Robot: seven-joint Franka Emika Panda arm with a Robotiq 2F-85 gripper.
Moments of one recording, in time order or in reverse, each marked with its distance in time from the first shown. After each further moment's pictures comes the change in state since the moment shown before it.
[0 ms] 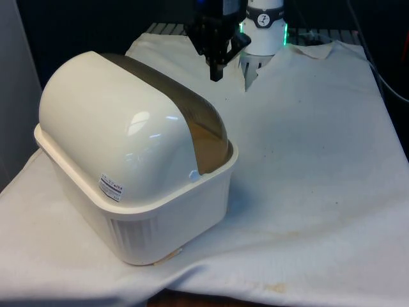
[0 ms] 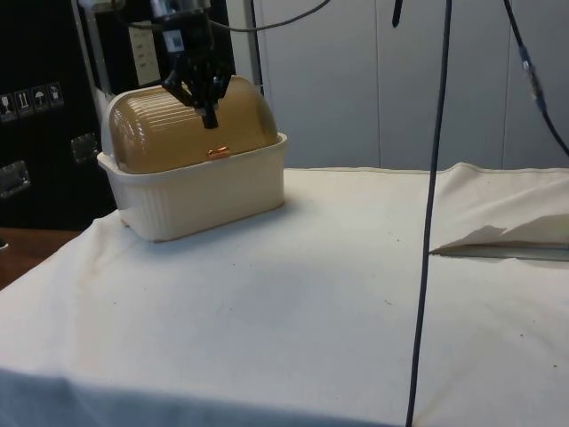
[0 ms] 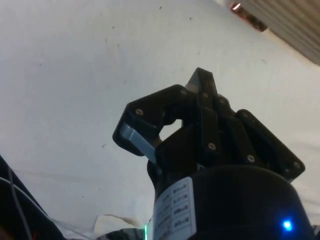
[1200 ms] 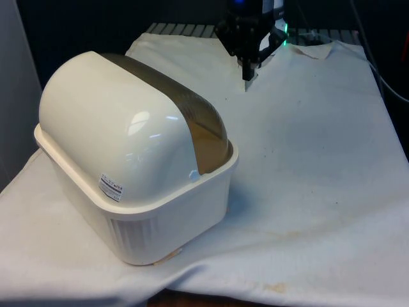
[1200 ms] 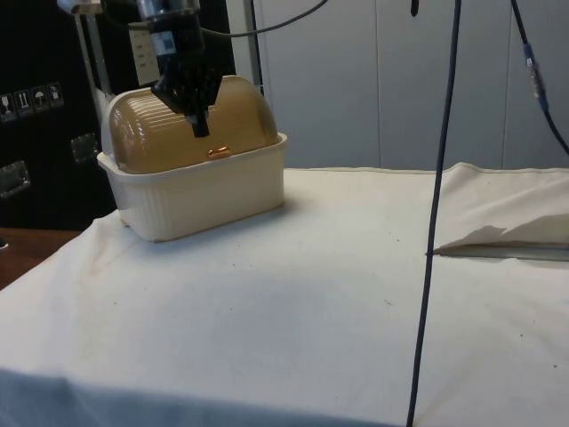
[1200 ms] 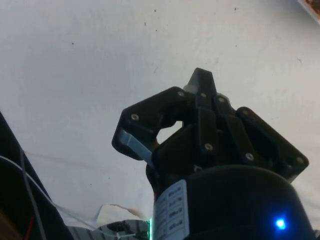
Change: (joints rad) arm 0.016 -0.038 0.073 -0.044 0.000 0.002 -0.080
